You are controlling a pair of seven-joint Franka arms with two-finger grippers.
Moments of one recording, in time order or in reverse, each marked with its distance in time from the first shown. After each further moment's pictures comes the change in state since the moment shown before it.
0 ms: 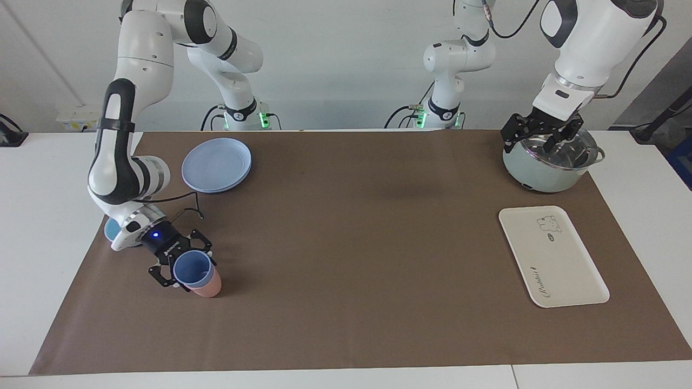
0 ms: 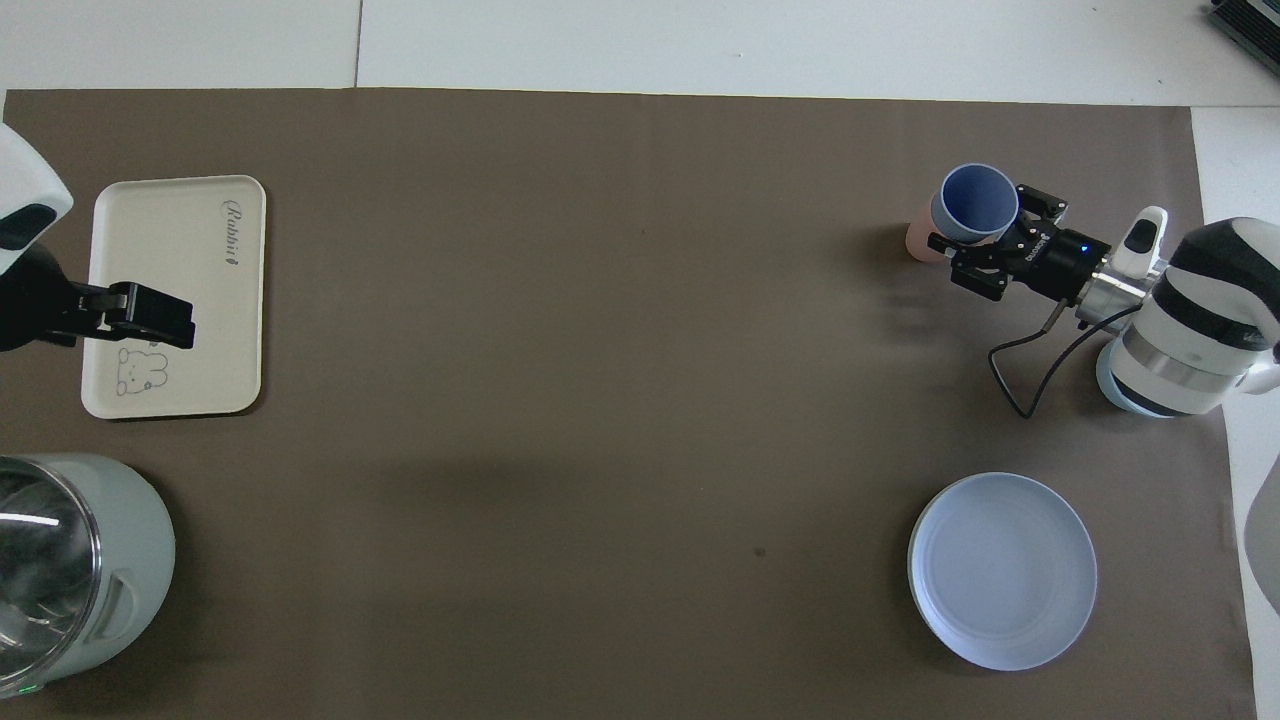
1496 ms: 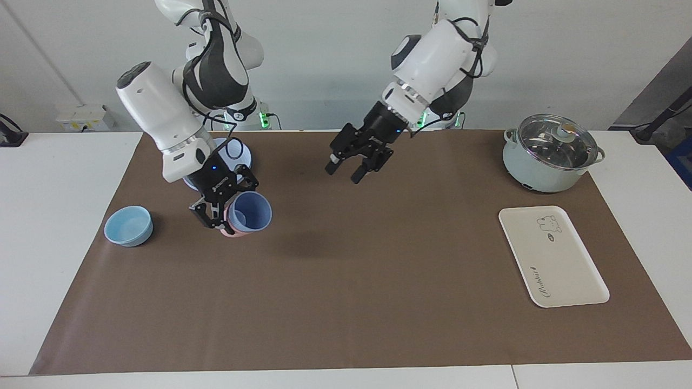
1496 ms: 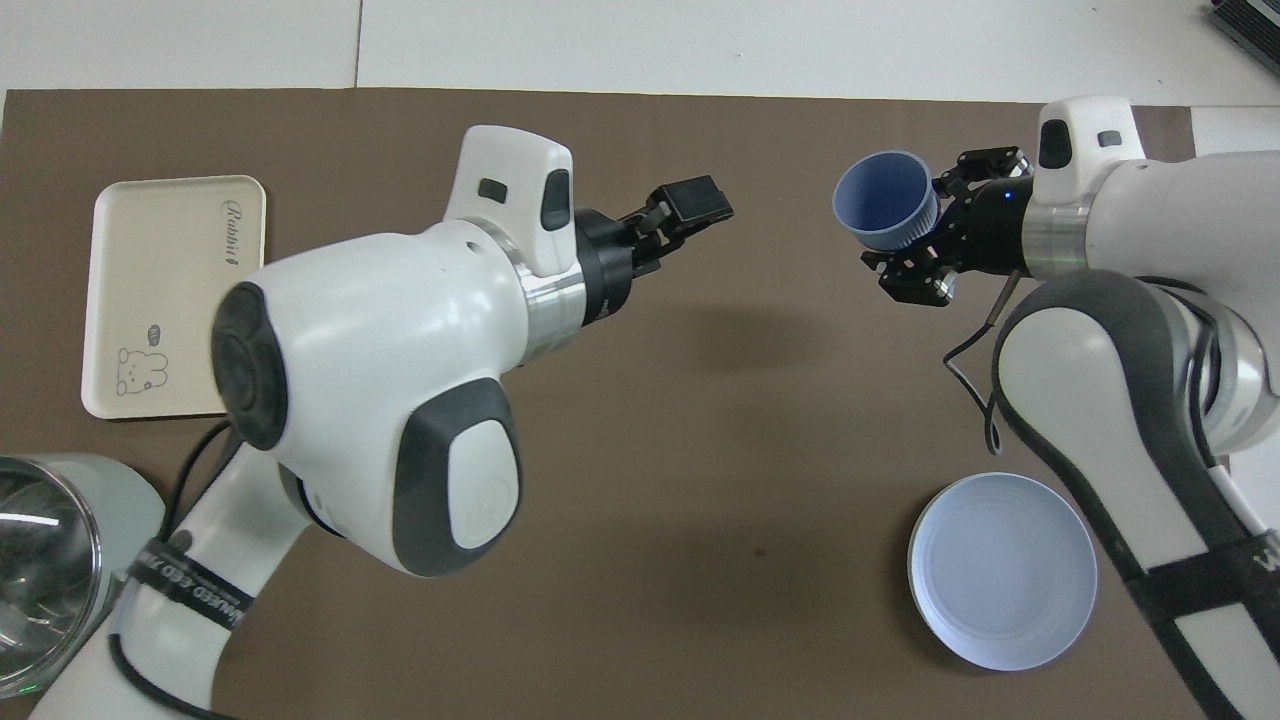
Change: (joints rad) left arm -0.572 0.196 -0.023 -0.096 -0.589 1.071 -0.645; right arm 0.340 -0.382 0.007 0.026 -1.186 0.060 1.091
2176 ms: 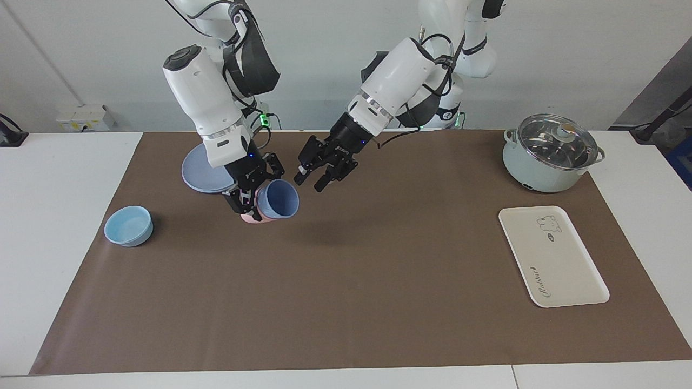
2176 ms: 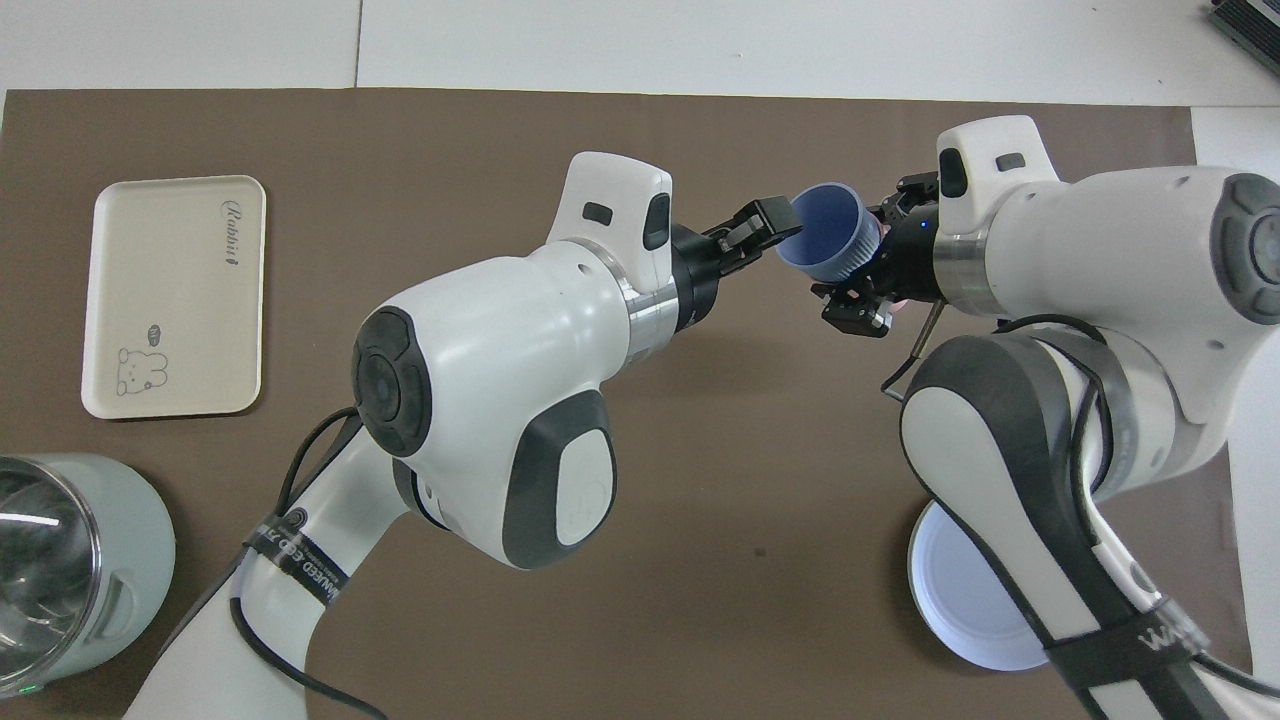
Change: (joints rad) left arm -0.082 0.113 0.003 0.064 -0.007 0.089 -0.027; right arm 0.098 -0.013 0.001 -0.001 -0.192 -0.033 0.119
